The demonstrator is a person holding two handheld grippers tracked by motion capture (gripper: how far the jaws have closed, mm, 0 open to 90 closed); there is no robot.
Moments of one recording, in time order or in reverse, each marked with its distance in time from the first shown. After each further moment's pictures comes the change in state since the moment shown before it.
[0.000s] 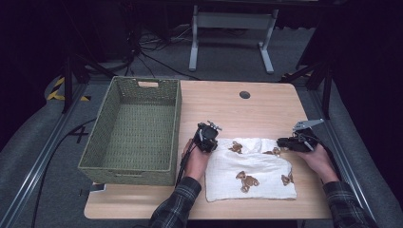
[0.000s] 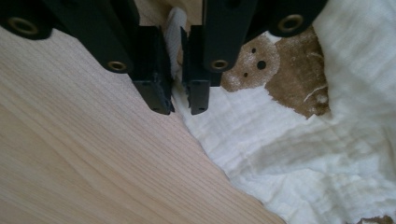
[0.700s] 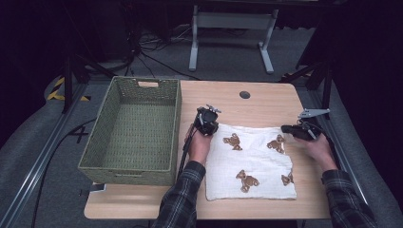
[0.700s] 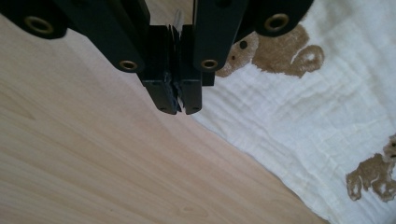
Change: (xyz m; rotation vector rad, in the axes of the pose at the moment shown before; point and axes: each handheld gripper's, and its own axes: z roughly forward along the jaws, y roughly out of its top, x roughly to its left) left arm 0.034 0.044 0.010 -0.116 0.028 -0.076; right arm -0.037 0.023 -0.007 -0.094 -0.093 0.035
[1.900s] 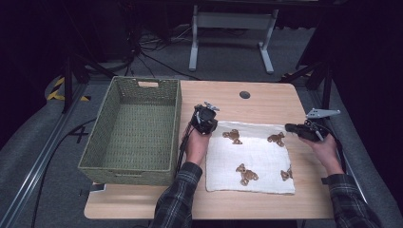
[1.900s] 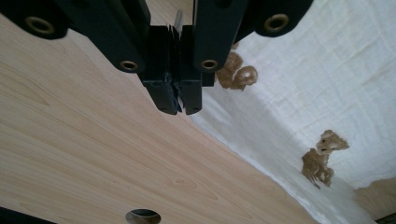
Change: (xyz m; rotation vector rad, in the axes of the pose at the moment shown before) left arm -0.006 -0.002 -0.030 -0.028 -0.024 0.028; right arm 0.011 -0.003 -0.029 -0.092 0.021 -0.015
